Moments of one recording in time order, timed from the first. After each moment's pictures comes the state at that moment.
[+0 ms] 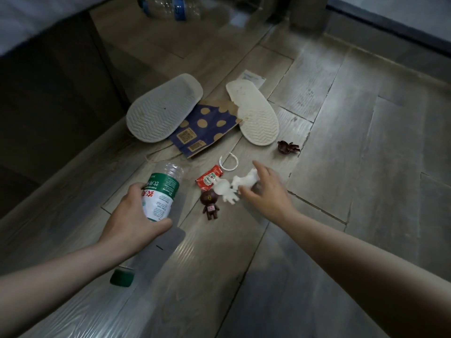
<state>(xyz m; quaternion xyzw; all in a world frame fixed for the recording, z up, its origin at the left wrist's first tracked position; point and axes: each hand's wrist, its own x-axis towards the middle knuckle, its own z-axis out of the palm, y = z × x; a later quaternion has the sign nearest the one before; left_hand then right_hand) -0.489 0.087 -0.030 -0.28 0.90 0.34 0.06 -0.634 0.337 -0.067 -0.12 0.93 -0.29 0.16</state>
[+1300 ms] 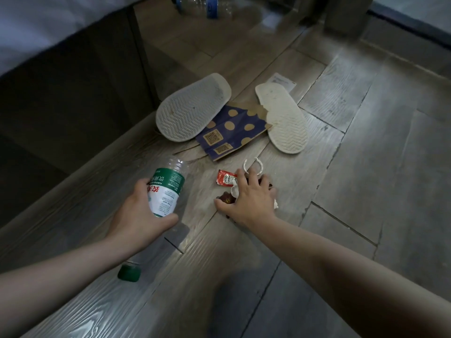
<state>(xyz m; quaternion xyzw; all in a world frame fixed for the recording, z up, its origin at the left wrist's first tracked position) -0.484 0.046 -0.056 -0.32 0.88 0.33 0.04 -0.620 0.243 -0.104 -0.20 0.97 -0.04 0.12</state>
